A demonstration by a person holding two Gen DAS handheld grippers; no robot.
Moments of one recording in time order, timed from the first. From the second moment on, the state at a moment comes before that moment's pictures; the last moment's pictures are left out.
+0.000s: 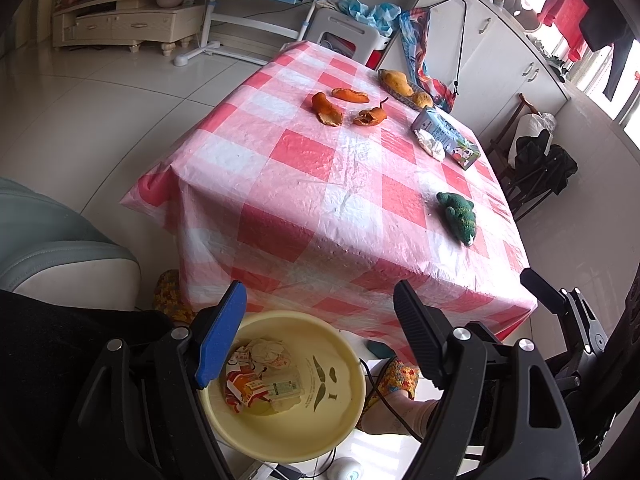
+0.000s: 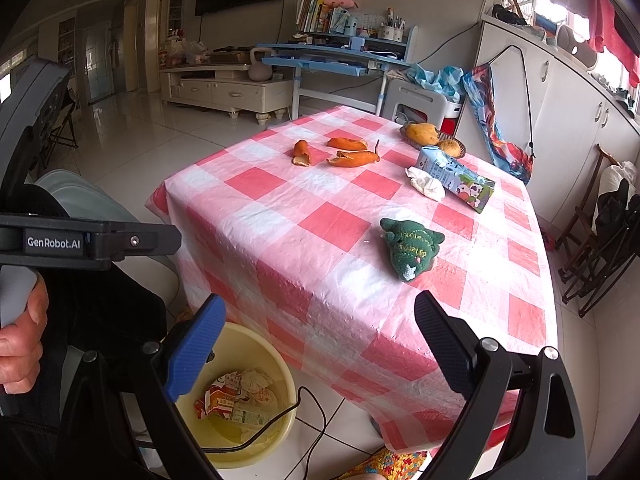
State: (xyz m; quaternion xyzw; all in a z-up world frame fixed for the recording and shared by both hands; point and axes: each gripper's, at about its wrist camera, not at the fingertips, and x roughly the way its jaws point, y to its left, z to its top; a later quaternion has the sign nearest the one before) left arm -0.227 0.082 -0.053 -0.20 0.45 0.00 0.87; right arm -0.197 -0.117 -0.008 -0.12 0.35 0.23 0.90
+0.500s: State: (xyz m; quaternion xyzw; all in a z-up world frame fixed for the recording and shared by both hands) left arm -0.148 0.123 -0.029 -0.27 0.42 0.03 0.86; right arm -0.177 -0.133 -0.004 -0.07 0.35 0.19 0.92
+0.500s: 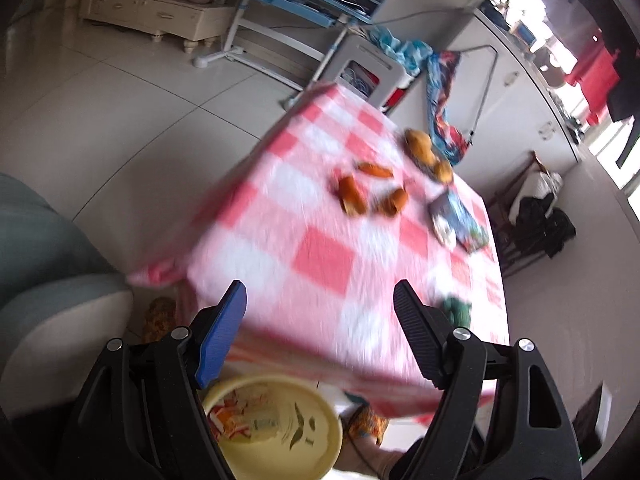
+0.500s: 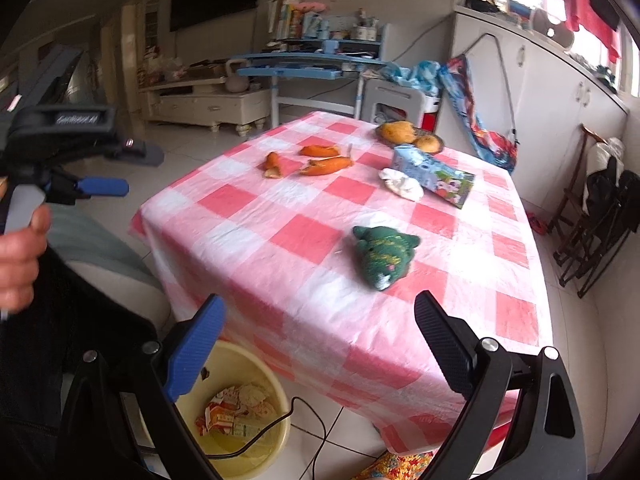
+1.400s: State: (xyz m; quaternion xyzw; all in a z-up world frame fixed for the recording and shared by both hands) left arm 0.057 0.065 -0.088 -0.12 0.51 0.05 0.85; right arm -0.072 -0.141 -0.051 -0.03 0.44 0.15 0.89
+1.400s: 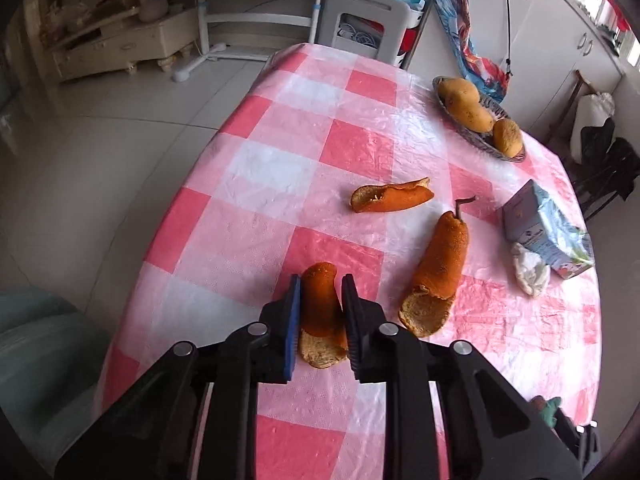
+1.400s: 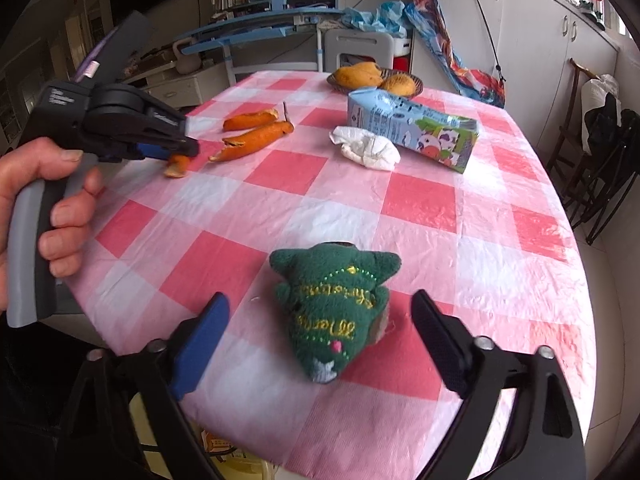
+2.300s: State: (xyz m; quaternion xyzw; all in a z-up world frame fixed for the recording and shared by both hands) left arm -0.083 0.117 -0.033 -0.23 0.42 0.02 0.88; right arm -0.183 -0.069 -0.026 -0.11 0.41 0.38 0.82
